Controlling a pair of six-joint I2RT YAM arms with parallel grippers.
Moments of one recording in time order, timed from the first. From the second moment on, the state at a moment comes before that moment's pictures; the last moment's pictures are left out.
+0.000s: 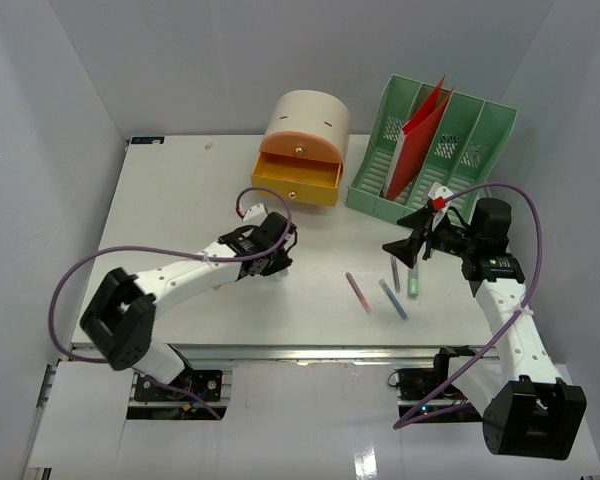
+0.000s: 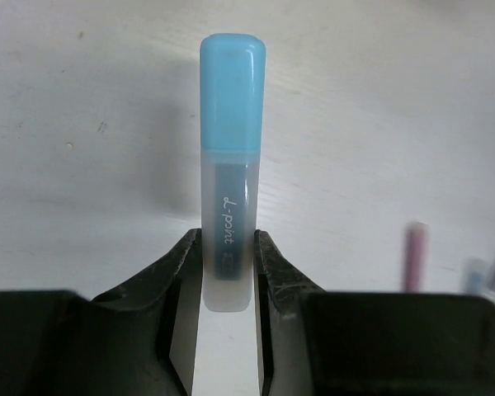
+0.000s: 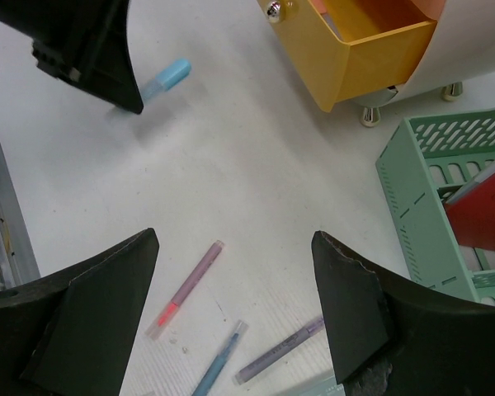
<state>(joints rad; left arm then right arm) -0.78 1.58 1.02 -0.52 -0.35 -1.04 -0.03 0.95 0.74 -0.20 -1.06 -0.38</state>
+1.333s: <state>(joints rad) -0.50 1.84 1.49 -0.06 -0.06 -1.48 -0.07 0.96 0.71 -0.21 -1.12 -0.50</state>
